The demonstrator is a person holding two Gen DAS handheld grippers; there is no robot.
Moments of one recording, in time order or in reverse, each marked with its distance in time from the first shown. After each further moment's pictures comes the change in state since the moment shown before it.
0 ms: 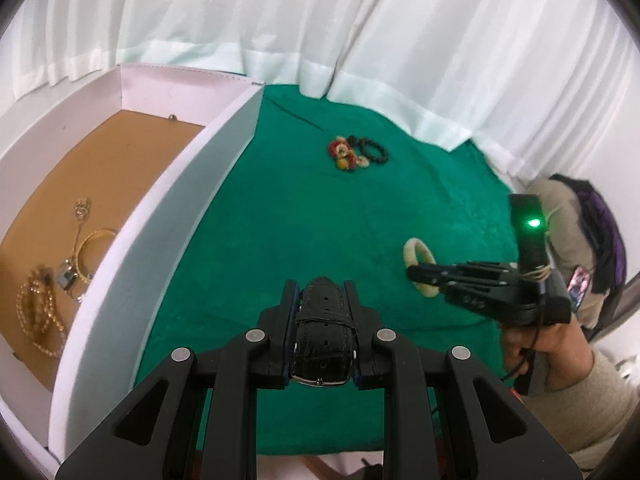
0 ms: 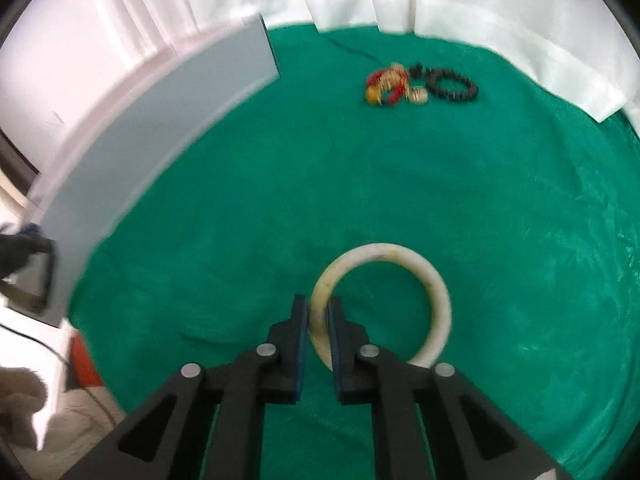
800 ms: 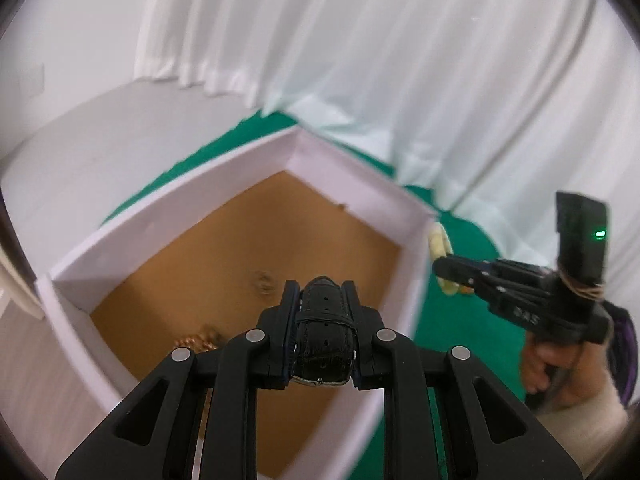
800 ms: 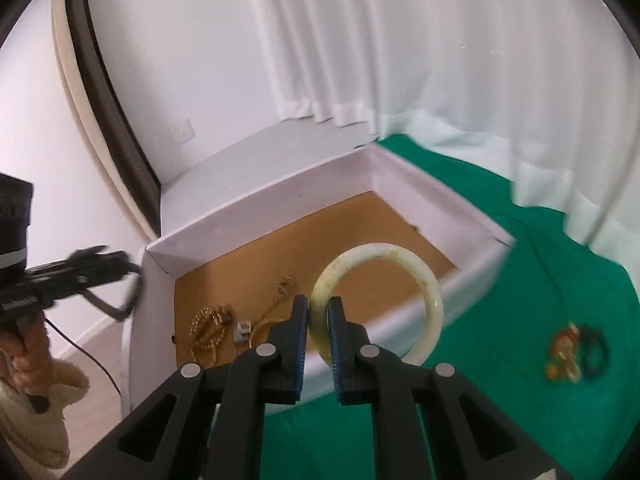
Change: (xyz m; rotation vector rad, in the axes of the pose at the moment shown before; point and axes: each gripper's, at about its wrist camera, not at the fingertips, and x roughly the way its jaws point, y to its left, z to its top) left arm -0.089 0.180 0.061 -0.303 -0.173 0.241; right arm 0.022 0.223 0.178 -0.419 -0.118 0.277
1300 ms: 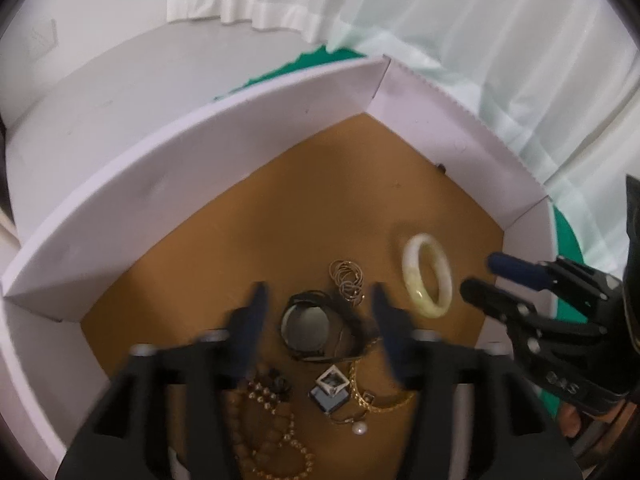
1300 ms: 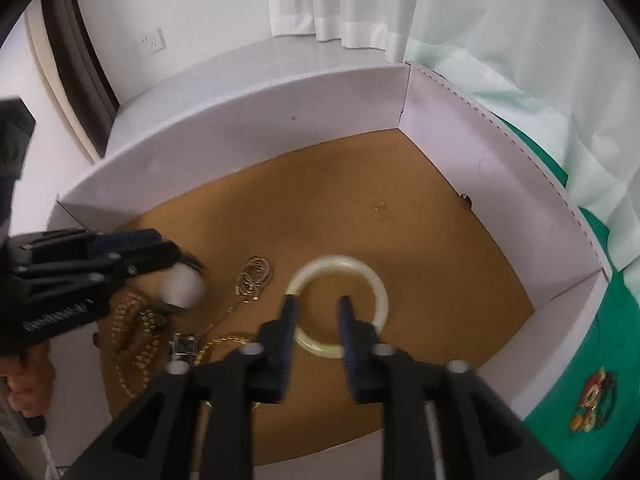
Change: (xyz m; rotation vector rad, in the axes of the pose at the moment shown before) left arm 0.092 0.049 0.001 -0.056 0.138 0.169; right arm 0.122 0.018 0.007 -0.052 0.182 -0.129
